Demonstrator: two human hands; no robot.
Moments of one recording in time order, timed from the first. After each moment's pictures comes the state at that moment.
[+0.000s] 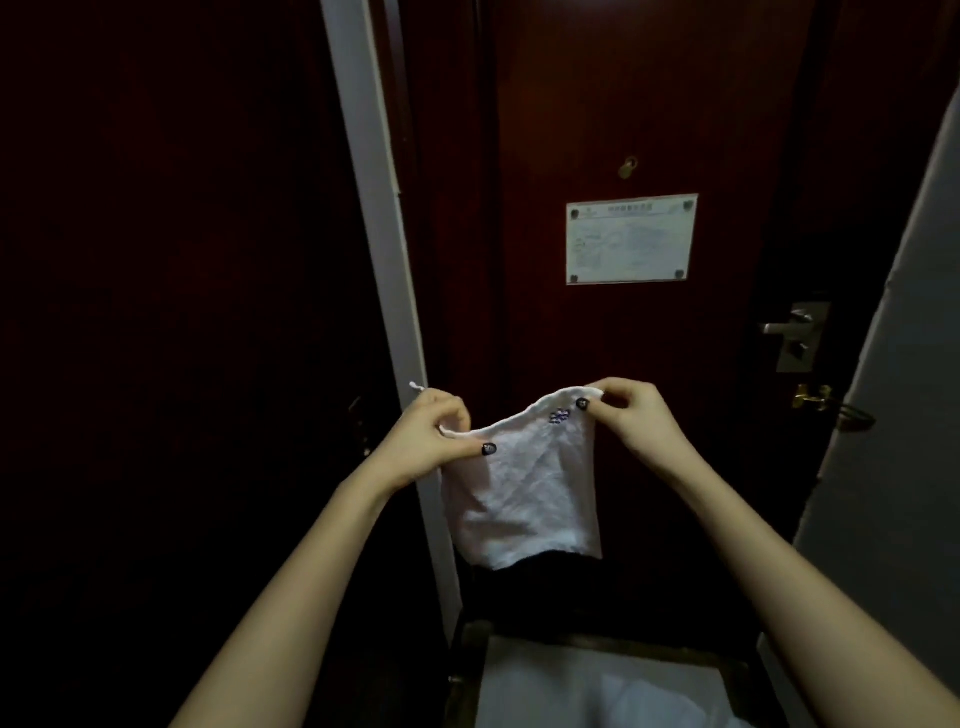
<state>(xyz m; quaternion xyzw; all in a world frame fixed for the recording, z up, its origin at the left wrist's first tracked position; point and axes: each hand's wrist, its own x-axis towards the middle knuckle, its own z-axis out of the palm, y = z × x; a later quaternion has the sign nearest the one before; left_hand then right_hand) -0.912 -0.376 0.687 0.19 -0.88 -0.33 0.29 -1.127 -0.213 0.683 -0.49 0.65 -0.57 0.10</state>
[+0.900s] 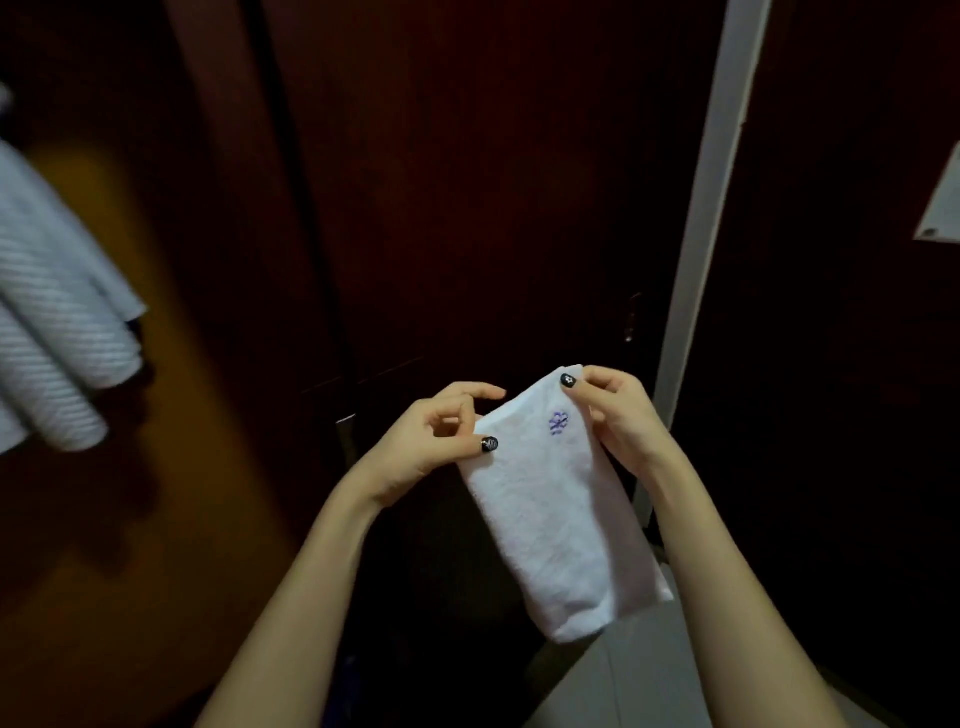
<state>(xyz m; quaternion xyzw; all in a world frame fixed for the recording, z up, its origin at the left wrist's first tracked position) -0.590 -0.050 0.687 0.36 -0.71 -0.43 0.41 -0.826 -0.102 0.665 -0.55 0.33 -0.54 0.55</state>
